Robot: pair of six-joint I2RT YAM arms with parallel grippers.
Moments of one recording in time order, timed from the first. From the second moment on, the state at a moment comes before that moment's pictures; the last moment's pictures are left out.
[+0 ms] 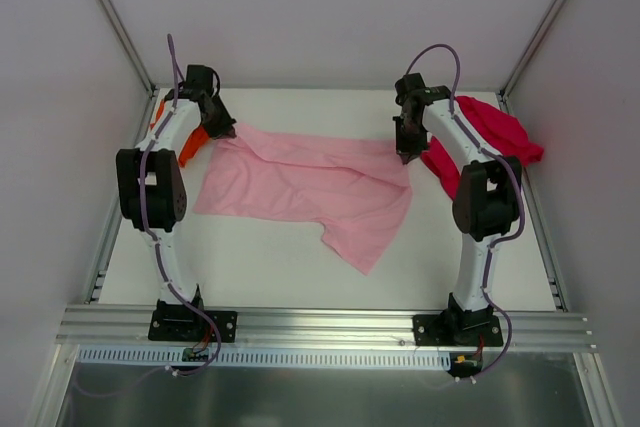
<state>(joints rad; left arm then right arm) -0.03 2.04 1.73 -0.70 0.10 -0.56 0.28 2.03 1.83 -1.08 0.12 0.26</state>
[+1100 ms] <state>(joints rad) -0.05 1.88 1.50 -0.75 -0.08 -0.54 0.28 2.14 1.90 -1.26 0.19 0.23</state>
